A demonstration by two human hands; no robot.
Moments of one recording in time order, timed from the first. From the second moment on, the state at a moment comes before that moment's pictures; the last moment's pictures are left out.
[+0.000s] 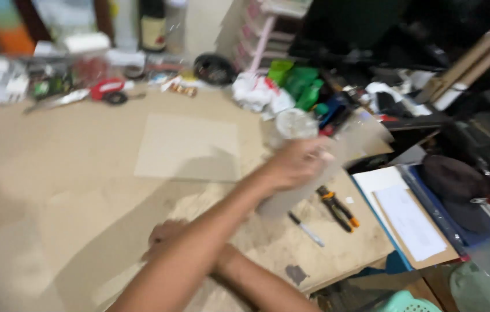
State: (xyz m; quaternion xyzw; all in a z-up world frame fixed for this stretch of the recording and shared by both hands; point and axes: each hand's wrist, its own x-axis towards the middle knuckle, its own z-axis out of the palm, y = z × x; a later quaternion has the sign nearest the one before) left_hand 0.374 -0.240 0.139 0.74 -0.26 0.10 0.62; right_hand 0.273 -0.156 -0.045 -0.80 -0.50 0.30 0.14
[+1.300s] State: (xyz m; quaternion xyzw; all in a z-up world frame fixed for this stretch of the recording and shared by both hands) left_hand 0.041 0.048 0.037 0.71 0.43 0.23 0.50; right_hand 0.254 -0.192 0.019 -0.65 -0.69 0.12 0.30
